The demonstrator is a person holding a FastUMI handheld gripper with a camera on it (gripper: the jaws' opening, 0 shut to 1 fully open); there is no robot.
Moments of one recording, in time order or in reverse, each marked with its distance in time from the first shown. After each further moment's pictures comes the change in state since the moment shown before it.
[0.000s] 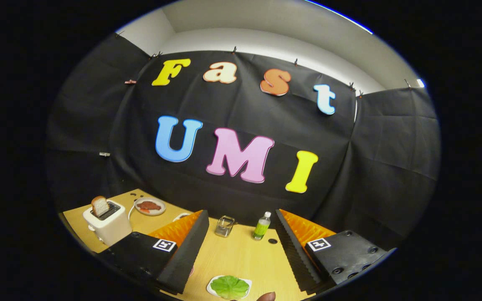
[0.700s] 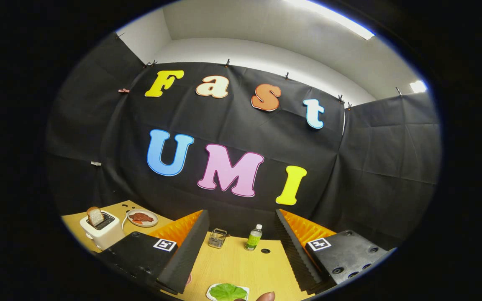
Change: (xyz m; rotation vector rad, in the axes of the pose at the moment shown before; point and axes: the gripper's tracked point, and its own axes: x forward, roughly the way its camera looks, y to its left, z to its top) arm -0.022 -0.010 0.066 -0.002 -0.188 -0.130
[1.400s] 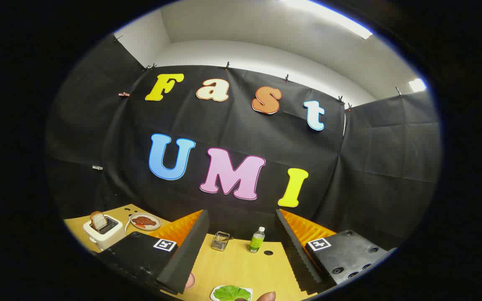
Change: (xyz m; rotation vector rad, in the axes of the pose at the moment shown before) arm 0.001 0.006 0.005 0.017 -0.012 0.005
